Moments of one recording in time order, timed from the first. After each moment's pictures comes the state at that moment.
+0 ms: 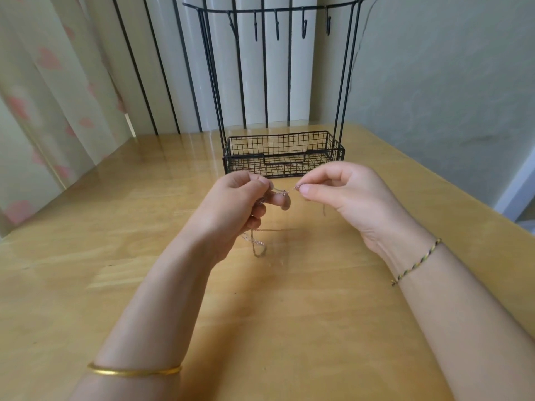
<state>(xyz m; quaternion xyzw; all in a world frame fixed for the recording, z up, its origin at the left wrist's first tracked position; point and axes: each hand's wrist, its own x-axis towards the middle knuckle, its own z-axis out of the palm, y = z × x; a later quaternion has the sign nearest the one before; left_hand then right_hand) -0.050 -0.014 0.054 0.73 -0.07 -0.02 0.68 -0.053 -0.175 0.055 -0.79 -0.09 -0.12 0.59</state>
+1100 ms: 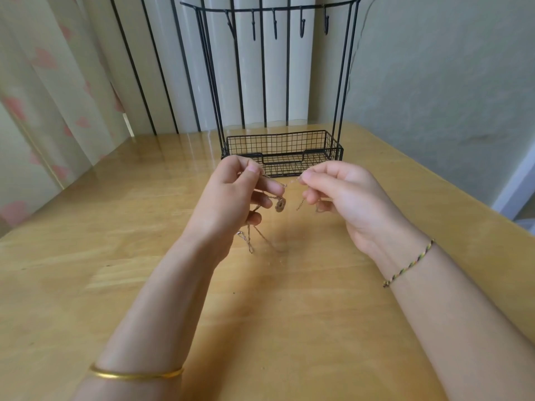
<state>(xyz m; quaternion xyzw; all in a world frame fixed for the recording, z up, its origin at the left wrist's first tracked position) -0.050 -0.016 0.054 0.73 -0.08 0.05 0.68 -0.049 -0.170 0.050 -0.75 -0.04 -0.10 0.65</state>
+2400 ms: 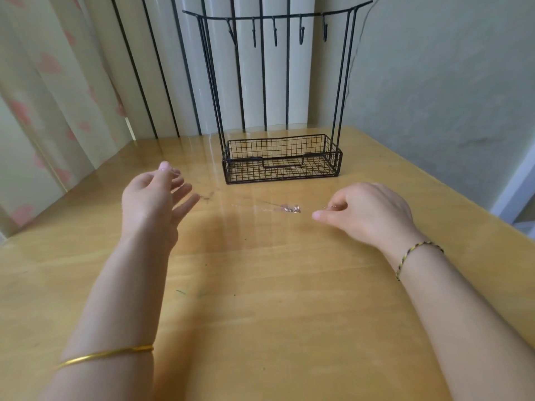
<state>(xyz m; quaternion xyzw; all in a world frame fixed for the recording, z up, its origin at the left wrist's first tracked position) -0.028 0.048 0.050 0.59 0.15 0.19 0.77 -0.050 -0.195 0.047 -0.98 0.03 -0.11 0.15</state>
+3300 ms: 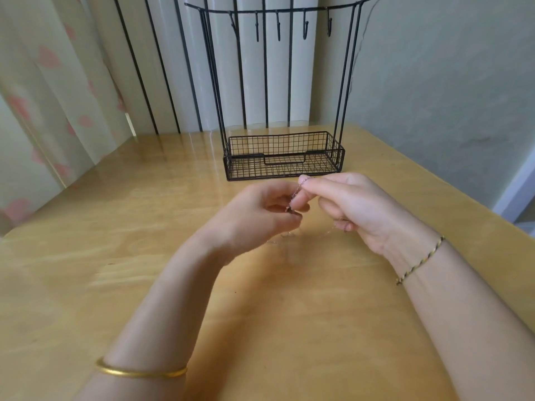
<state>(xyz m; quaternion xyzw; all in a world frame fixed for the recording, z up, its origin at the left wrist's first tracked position) -0.056 -0.019 0.051 0.82 -0.21 -0.07 0.53 -0.056 -0.180 0.056 -0.82 -0.07 0.00 0.57</state>
